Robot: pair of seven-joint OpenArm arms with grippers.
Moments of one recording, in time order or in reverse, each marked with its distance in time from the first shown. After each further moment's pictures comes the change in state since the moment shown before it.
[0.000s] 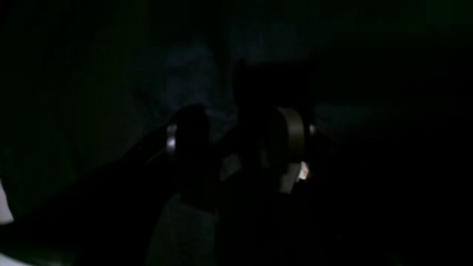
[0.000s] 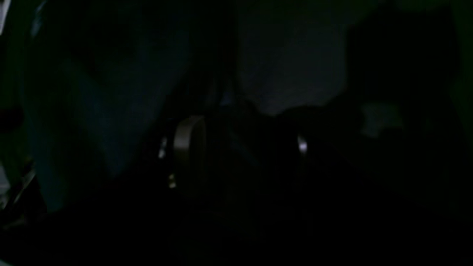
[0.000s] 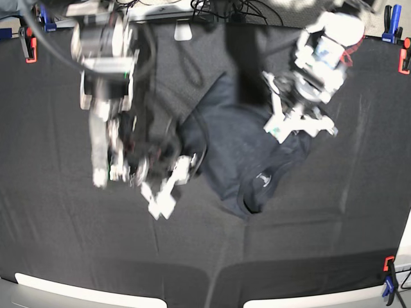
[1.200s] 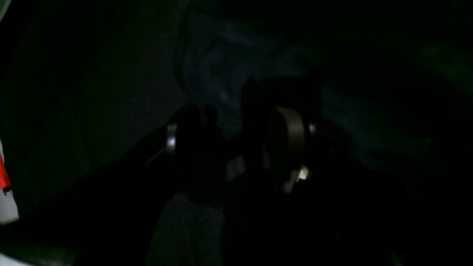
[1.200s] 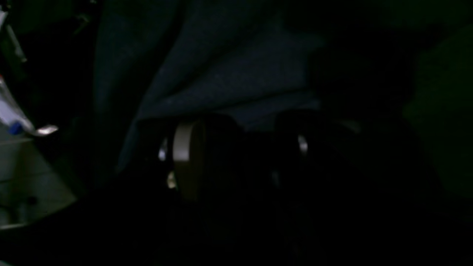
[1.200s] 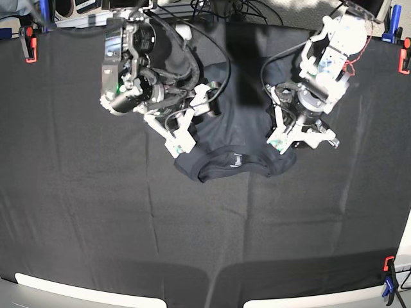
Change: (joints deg) left arm -2.1 -0.2 0.2 0.0 -0.5 0.1 -0.9; right arm -21.9 -7.3 0.0 32.2 -6.4 0.0 -8.2
